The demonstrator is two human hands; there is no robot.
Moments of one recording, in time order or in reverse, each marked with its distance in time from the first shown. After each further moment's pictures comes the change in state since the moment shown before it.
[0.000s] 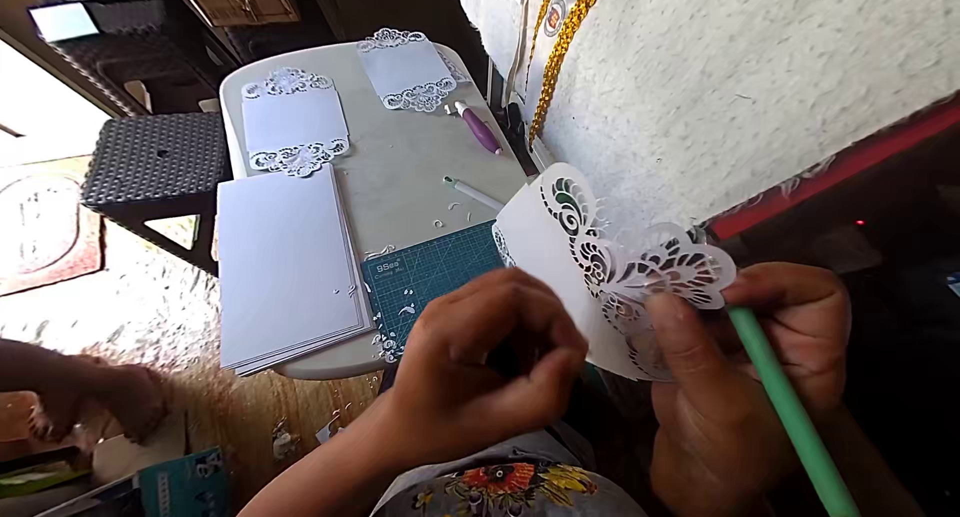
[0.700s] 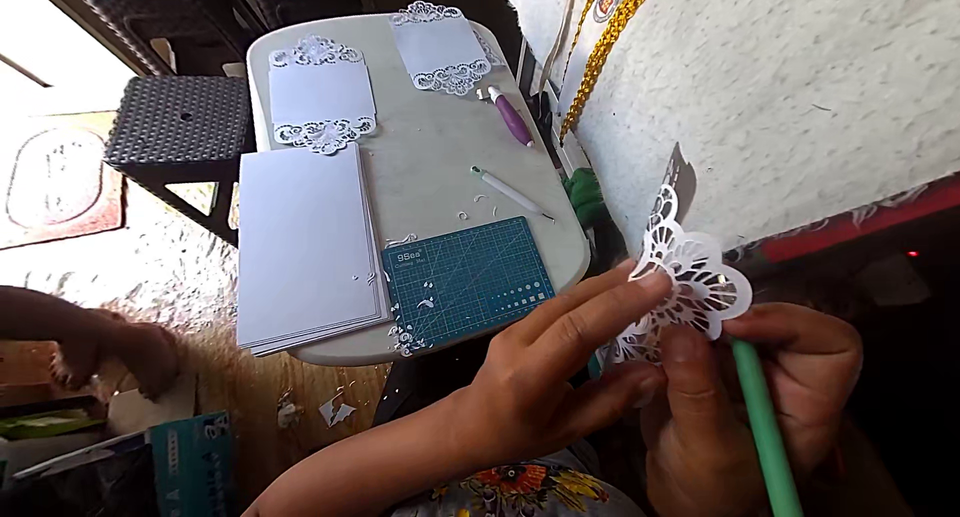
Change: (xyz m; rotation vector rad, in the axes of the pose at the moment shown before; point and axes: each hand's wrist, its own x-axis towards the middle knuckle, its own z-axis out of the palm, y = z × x) left_hand -0.006 -0.032 0.028 0.123 0.180 0.120; right_hand -0.011 0.019 0.023 -0.036 -0.041 -0.022
